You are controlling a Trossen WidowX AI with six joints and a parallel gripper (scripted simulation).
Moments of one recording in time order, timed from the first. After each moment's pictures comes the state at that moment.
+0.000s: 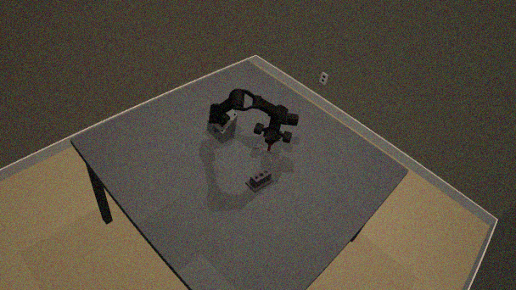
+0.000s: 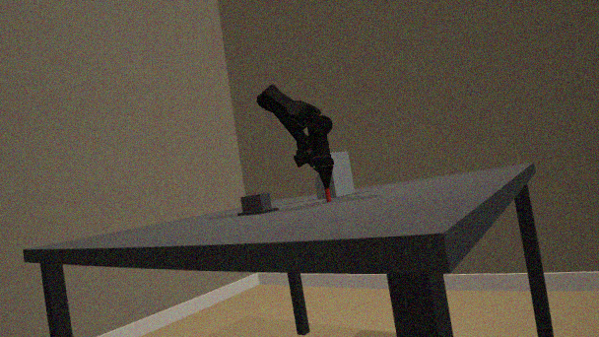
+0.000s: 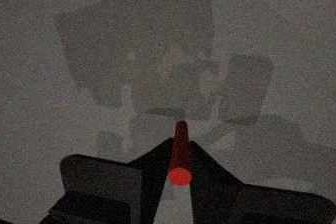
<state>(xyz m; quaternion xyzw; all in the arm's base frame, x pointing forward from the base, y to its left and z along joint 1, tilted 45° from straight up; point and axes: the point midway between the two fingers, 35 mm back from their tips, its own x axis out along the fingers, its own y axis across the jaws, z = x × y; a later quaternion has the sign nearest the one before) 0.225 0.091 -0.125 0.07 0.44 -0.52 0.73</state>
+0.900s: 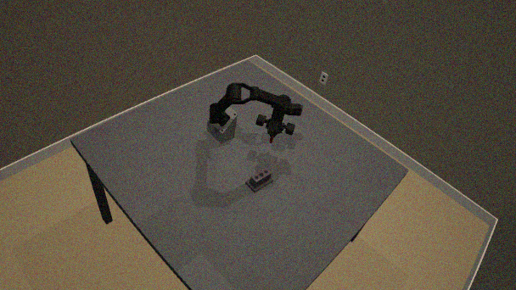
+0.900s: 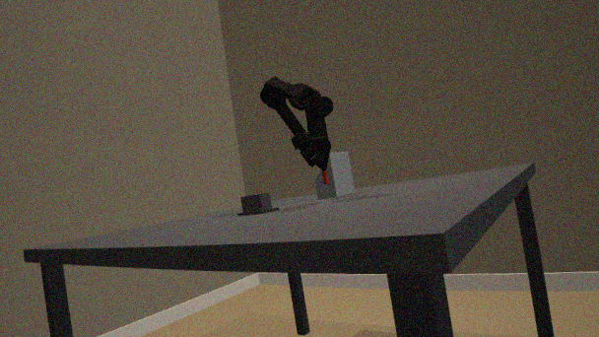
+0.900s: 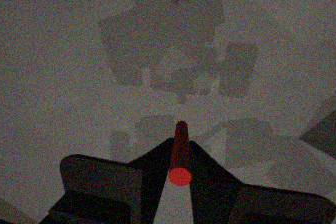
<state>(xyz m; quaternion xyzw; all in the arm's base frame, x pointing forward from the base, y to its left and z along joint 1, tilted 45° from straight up) 0.222 0.132 -0.086 0.06 0.44 -0.52 0.72</state>
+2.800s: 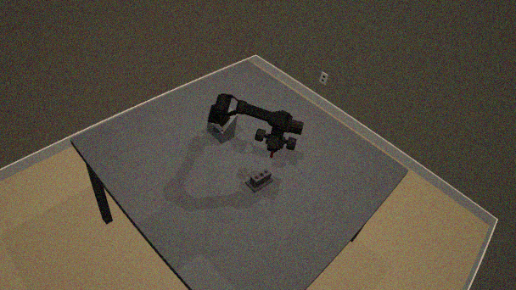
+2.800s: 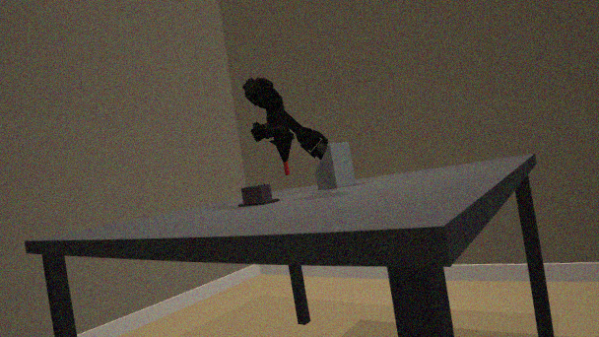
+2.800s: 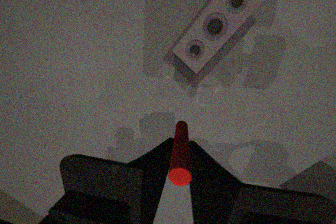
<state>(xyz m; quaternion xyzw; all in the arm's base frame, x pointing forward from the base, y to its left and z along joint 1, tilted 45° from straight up) 0.311 0.090 -0.009 0.07 0.46 -0.51 0.72</state>
